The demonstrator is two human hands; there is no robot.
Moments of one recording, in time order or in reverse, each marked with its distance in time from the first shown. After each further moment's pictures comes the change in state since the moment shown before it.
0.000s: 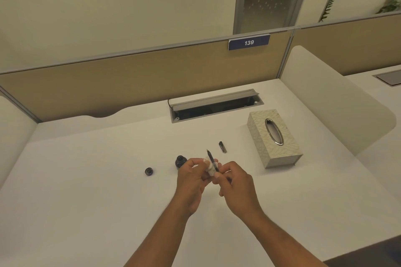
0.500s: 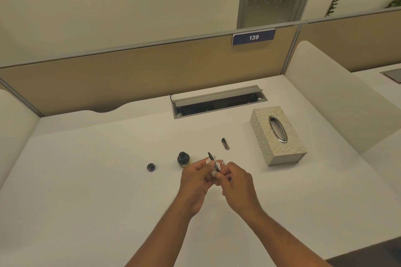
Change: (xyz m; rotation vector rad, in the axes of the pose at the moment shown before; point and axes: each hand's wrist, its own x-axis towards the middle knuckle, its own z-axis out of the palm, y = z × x) left_hand 0.001 -0.011 -0.006 0.020 -0.070 -0.033; right_hand 0.013 0.021 0.015 -0.141 -0.003 -0.017
